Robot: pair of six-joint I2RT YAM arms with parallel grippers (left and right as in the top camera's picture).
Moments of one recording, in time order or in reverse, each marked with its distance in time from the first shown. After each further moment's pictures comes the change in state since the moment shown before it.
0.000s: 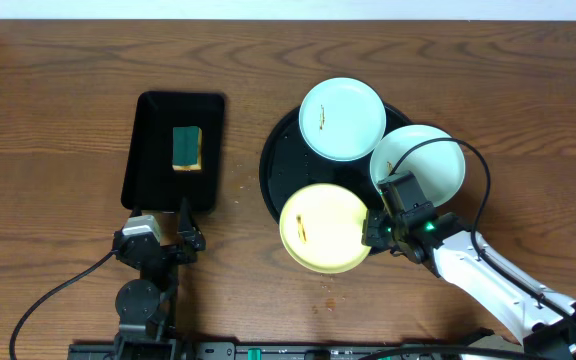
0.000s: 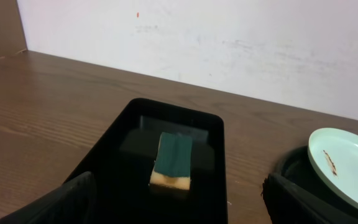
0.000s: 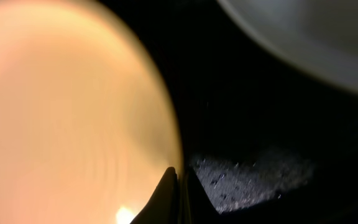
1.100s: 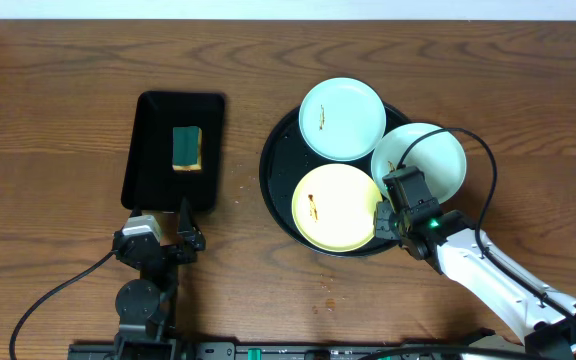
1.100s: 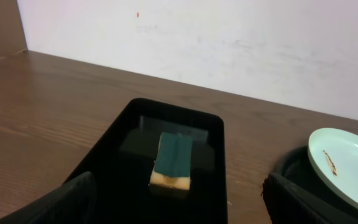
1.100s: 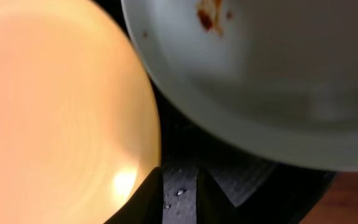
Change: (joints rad) left arm 0.000 0.000 0.000 0.000 0.000 0.000; right arm -0.032 -0.001 0.010 0.007 0.173 -0.111
